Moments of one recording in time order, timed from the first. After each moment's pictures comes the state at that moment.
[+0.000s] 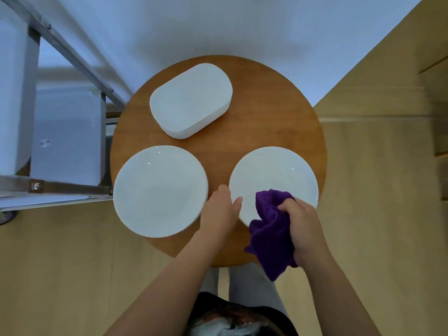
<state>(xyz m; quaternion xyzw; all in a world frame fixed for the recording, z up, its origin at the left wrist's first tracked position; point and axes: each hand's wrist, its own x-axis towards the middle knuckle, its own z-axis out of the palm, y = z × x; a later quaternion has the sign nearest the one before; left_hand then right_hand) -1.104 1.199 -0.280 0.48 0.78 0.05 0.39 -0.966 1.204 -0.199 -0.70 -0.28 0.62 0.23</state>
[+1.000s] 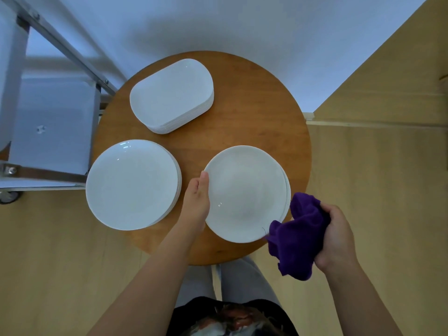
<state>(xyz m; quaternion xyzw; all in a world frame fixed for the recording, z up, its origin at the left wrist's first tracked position) -1.069 1.218 -0.264 0.15 0.76 0.34 0.53 -0.853 1.233 -0.213 -0.73 -0.07 0.62 0.28</state>
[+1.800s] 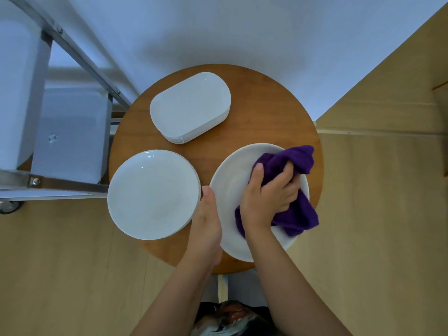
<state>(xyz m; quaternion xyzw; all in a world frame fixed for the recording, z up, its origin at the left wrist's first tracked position) -1.082 1.196 -0.201 0.04 0.68 0.47 0.56 -1.026 1.252 -0.226 -0.82 -0.43 0.24 0.30</state>
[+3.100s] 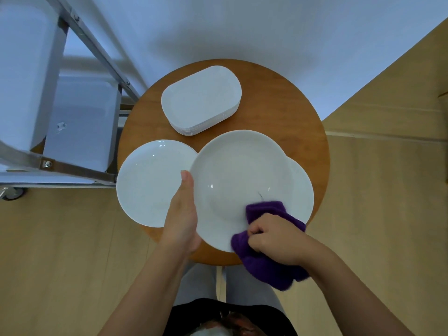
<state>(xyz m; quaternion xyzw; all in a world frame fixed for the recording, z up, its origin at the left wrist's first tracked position) -1.128 1.178 -0.189 0.04 0.62 0.53 0.58 -0.961 1.224 -0.179 -0.45 -0.63 0.60 -0.20</state>
